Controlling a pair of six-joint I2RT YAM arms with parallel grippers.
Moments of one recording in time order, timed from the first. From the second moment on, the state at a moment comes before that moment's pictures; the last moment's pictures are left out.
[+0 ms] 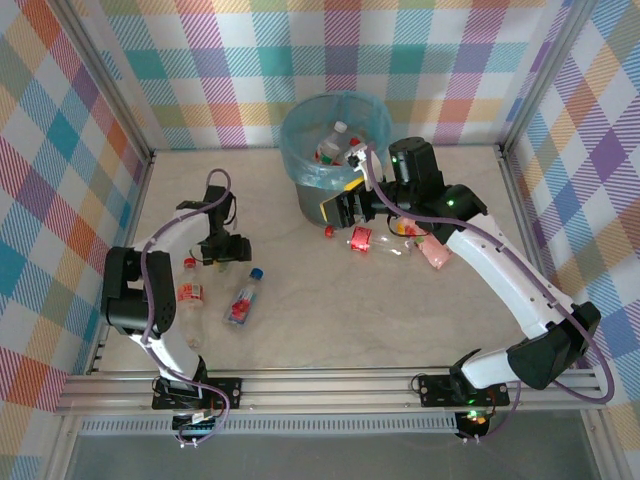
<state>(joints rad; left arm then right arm) -0.13 1.69 1.16 -0.86 0.02 -0.22 0.60 1.40 1.52 -0.65 -0.45 0.10</state>
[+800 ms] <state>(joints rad) -0.58 1.01 1.09 -0.61 0.19 -0.09 0.65 1.55 1.61 -0.48 -0.67 0.32</state>
